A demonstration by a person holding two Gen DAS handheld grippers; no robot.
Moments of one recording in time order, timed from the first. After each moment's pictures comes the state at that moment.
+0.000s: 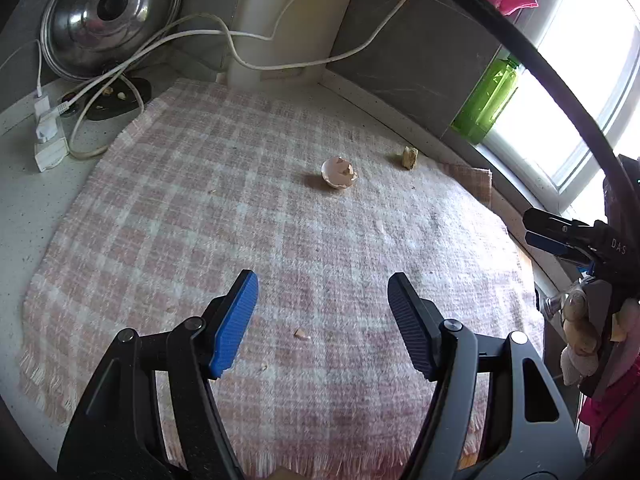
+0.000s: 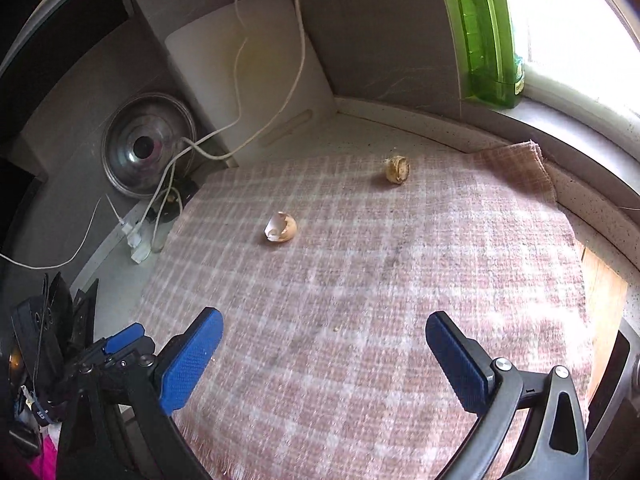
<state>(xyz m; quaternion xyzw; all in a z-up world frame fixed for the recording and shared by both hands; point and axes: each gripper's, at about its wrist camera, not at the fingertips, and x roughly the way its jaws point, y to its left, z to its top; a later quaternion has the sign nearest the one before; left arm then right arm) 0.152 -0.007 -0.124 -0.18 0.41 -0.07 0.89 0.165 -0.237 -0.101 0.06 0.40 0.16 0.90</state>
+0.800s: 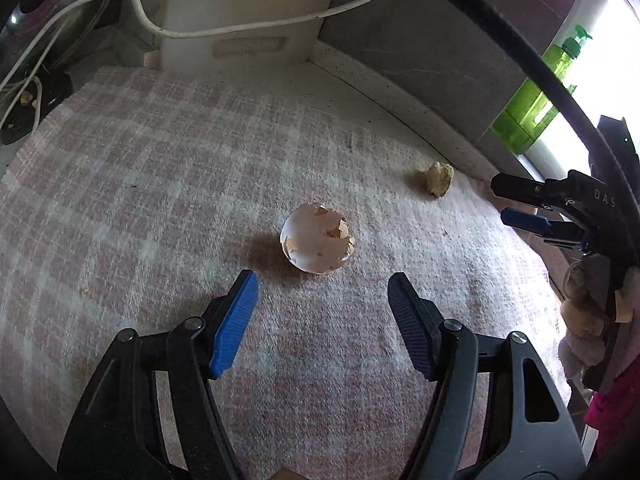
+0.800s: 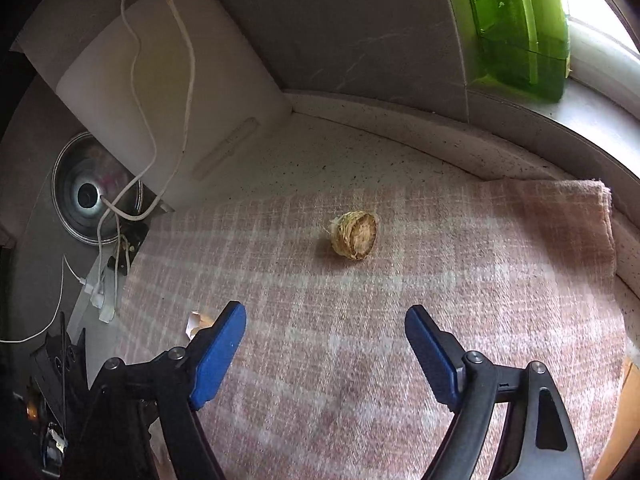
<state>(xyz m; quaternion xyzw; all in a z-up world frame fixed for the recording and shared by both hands) 0.305 -0.049 -0.177 -0.18 0.44 -0.06 0.88 0.345 -0.257 -0.128 0.10 0.45 0.16 0.87</state>
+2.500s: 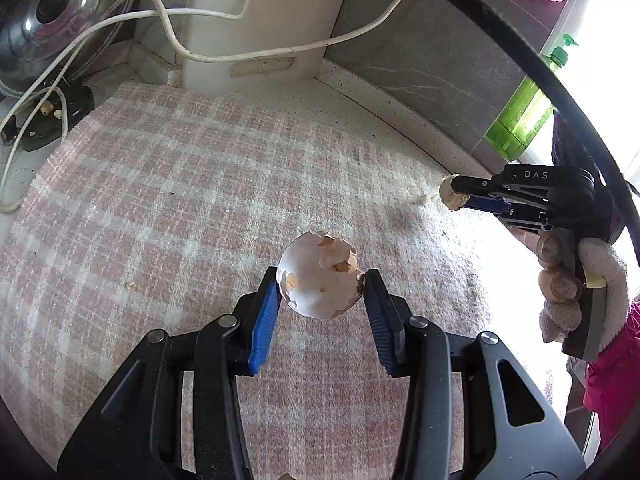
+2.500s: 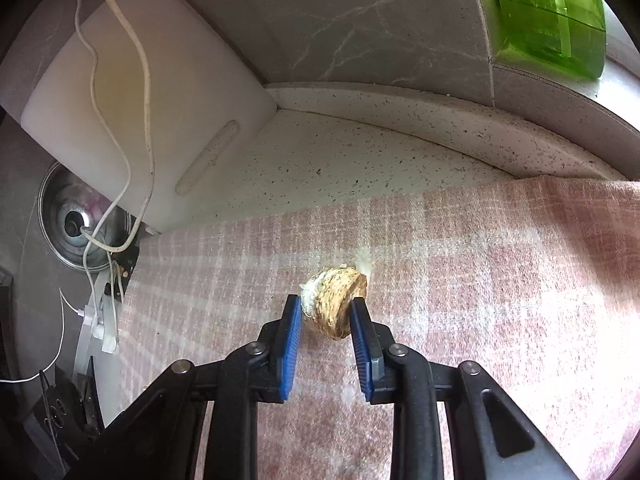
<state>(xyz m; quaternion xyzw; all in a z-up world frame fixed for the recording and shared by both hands) 0.274 -0.027 -0.160 -0.17 0.42 -0.06 0.89 0.367 -0.245 -0.142 0.15 0.46 0.16 0.86</state>
